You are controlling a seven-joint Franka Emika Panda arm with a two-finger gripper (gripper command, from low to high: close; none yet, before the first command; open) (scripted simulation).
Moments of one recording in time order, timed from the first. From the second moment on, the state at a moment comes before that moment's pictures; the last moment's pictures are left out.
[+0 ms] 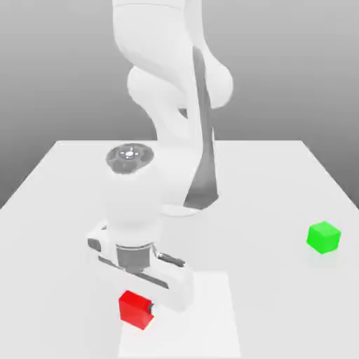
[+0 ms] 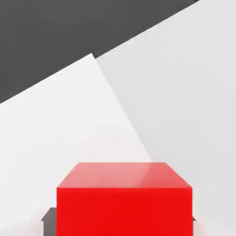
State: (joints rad) arm -0.17 0.27 0.00 -2.63 0.00 2.90 1.13
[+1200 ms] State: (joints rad) arm 0.60 -0.11 0.45 -2.75 0.10 2.65 0.16
